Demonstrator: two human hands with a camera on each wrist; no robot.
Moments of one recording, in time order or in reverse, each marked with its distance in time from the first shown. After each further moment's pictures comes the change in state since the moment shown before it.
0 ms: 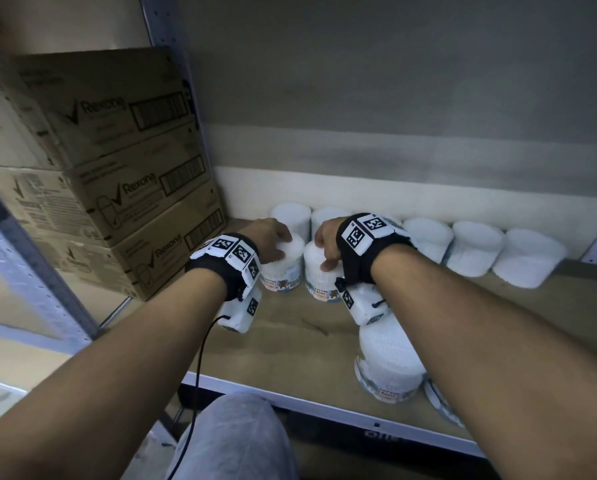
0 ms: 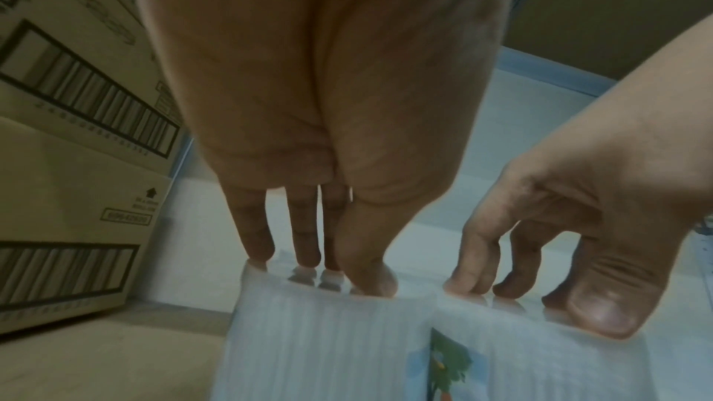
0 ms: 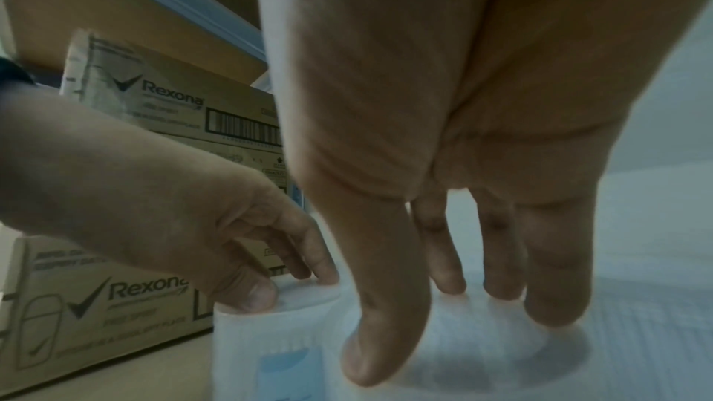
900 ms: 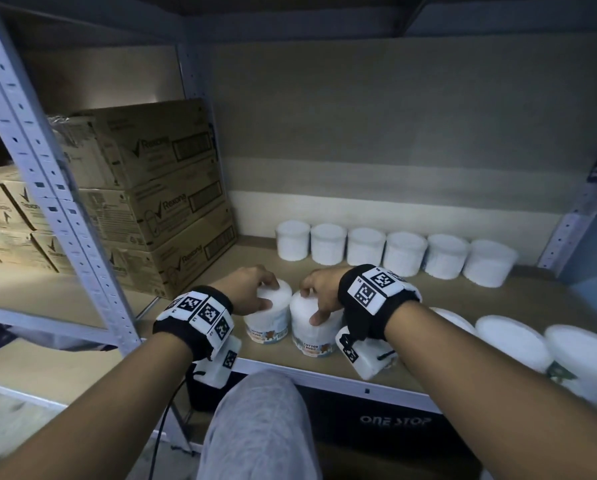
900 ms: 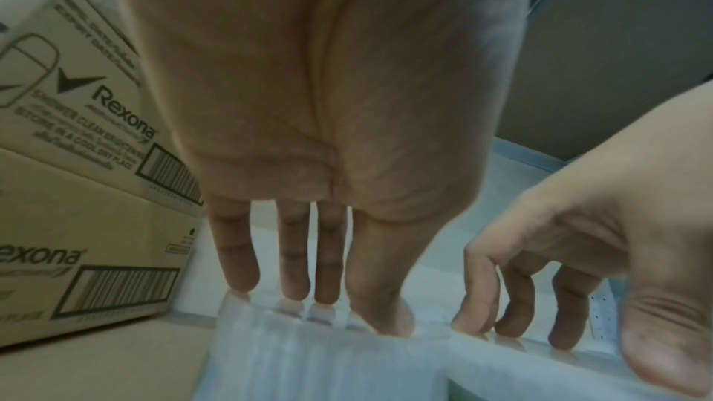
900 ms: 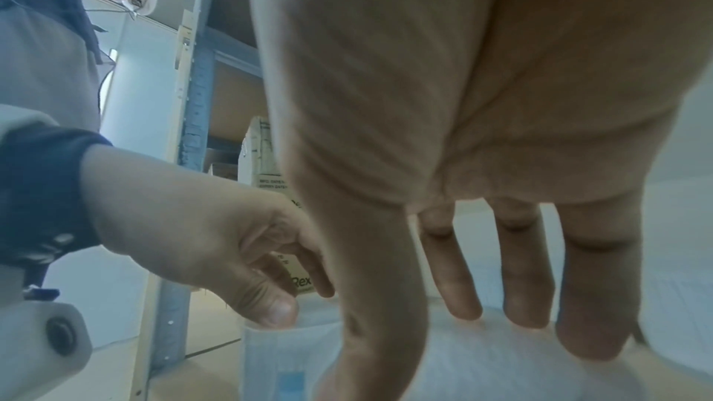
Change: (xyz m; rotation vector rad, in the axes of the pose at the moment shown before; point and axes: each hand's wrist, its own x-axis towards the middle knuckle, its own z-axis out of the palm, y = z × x) left_hand -0.126 -0.009 0.011 -0.026 -0.028 0.109; right_hand -0.136 -0.050 0.016 0.060 -0.095 -0.207
